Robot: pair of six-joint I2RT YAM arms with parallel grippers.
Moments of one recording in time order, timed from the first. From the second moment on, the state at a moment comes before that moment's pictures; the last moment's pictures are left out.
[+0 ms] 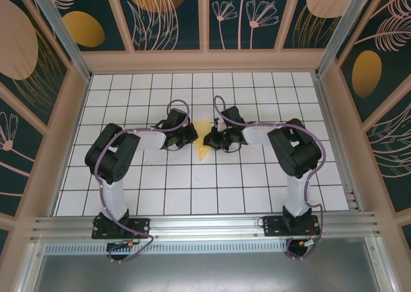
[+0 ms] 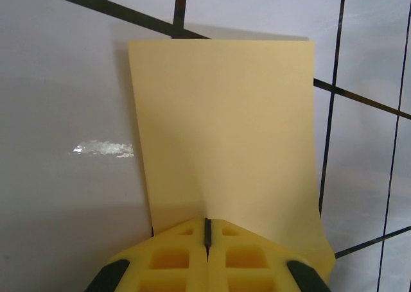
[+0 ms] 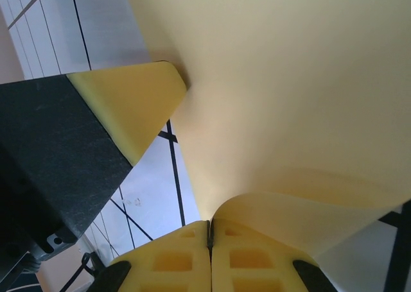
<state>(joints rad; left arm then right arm) -0.53 1.93 0.99 0.07 0.23 -0.88 0.57 1.95 1.06 -0.05 -0.64 0.83</state>
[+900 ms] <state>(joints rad) -0.53 1.93 1.00 0.07 0.23 -0.87 0.58 2.02 1.11 -0.05 -0.66 0.78</state>
